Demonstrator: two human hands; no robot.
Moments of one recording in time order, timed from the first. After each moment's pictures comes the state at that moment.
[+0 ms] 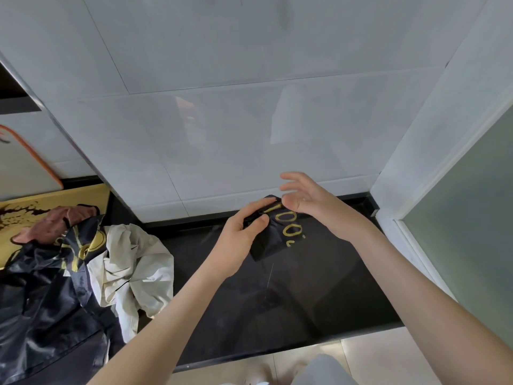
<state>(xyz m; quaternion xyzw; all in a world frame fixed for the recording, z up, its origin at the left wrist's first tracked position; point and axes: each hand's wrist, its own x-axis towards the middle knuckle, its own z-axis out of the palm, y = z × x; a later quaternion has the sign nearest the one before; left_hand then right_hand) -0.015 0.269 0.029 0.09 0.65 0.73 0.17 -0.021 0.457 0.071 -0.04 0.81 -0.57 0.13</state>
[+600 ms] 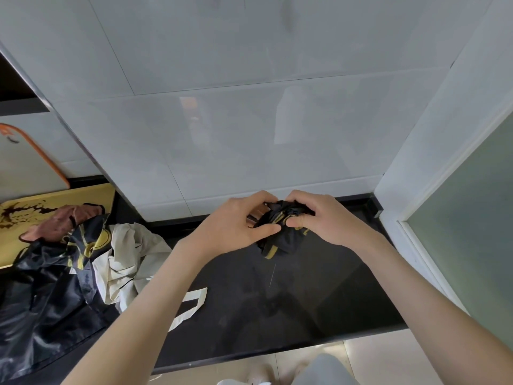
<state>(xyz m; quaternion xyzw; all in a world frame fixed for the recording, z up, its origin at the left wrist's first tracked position) -0.035 0.247 0.070 0.31 0.86 0.40 0.09 -0.007 0.456 0.073 -0.11 0.87 -0.47 0.09</state>
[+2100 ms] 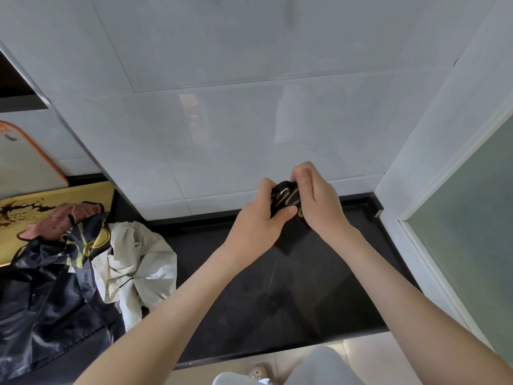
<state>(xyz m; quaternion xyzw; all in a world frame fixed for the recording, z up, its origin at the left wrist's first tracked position) -0.013 0.288 0.073 0.18 0.86 0.48 0.07 -0.024 0.432 0.060 -0.03 0.89 -0.42 -0.16</state>
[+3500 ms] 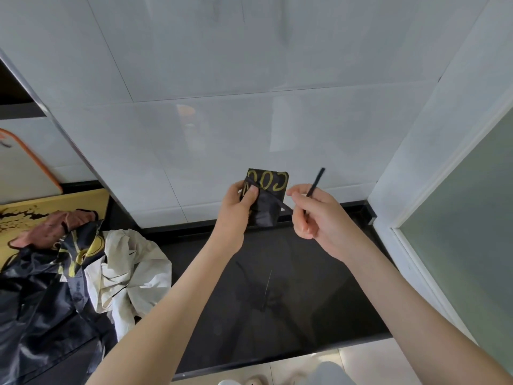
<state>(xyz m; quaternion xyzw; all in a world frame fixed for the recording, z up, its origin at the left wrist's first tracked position) -0.056 0.286 0.045 -0.03 0.66 0.75 0.10 -0.003 0.442 0.080 0.04 0.60 -0.79 0.08</state>
